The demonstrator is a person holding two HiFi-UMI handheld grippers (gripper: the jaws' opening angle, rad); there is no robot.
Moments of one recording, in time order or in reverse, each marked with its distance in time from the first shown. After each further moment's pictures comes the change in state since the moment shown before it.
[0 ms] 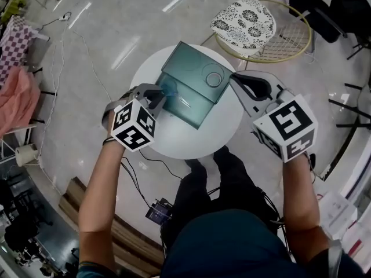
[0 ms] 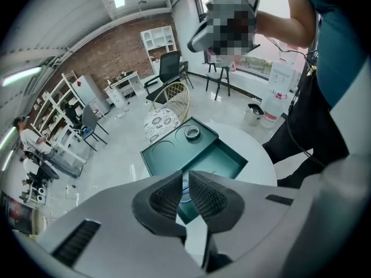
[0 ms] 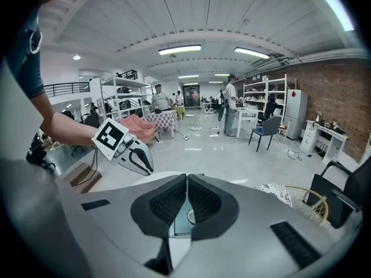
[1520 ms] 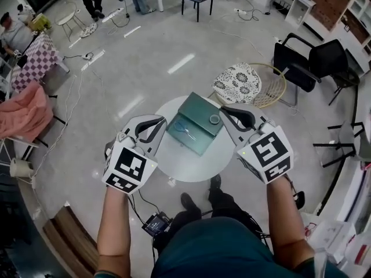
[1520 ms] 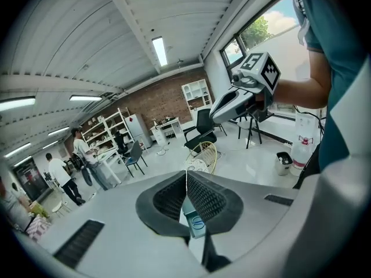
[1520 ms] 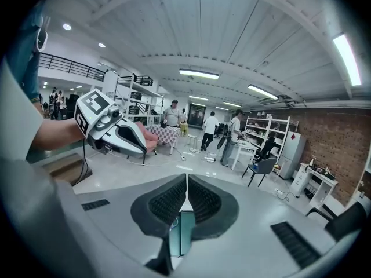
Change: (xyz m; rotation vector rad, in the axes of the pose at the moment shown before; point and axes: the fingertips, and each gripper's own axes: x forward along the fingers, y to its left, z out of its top) left arm -0.424 -0.090 0.086 -0.183 -0.452 0.371; right arm -0.225 0.226 0.193 -0.224 -0.190 -0.094
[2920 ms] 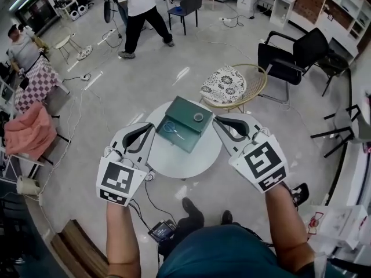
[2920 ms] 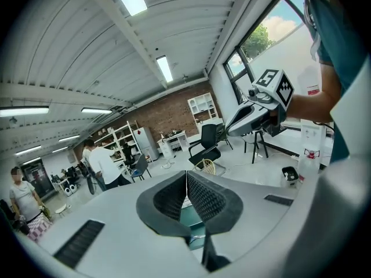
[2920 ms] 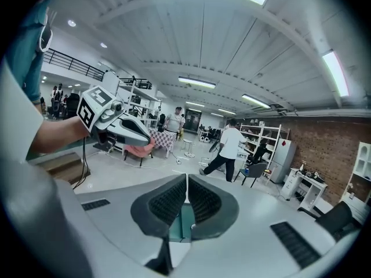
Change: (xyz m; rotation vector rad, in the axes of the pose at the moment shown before) left arm -0.081 -0.137 0.133 -0.029 -0.126 0.099; right arm -0.215 0.024 -0.015 -0.017 -0.049 -0.058
